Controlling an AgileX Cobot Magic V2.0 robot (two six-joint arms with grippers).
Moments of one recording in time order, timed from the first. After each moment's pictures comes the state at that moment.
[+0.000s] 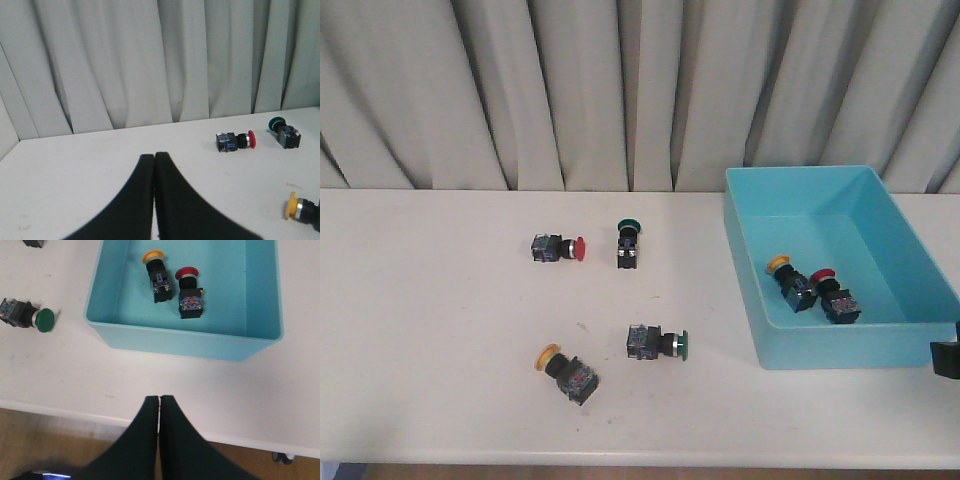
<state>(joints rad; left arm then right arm) -0.01 -0.01 0.03 0.03 0.08 -0.01 0.02 0.85 -0.77 0.06 0.85 -0.12</state>
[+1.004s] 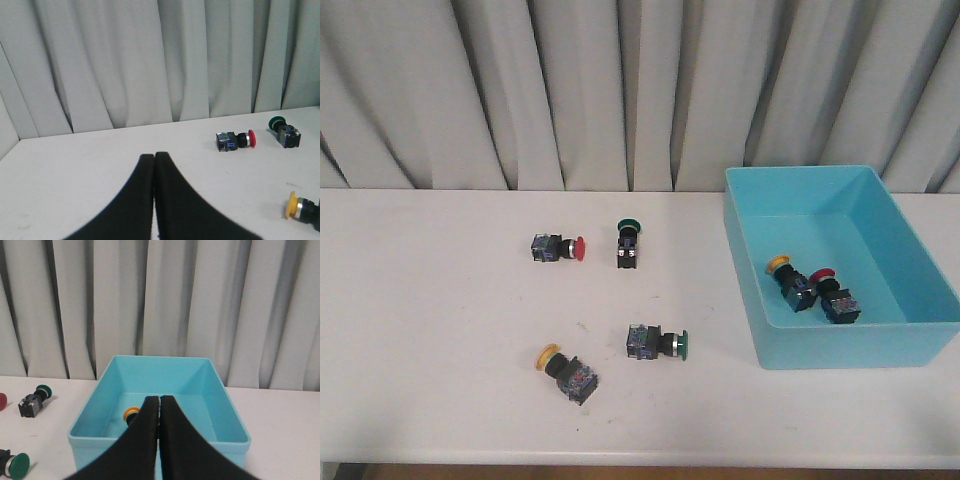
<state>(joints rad) -0.01 -0.01 0.03 0.03 0.08 -0.01 0.02 0.00 0.03 0.04 0.02 -0.09</state>
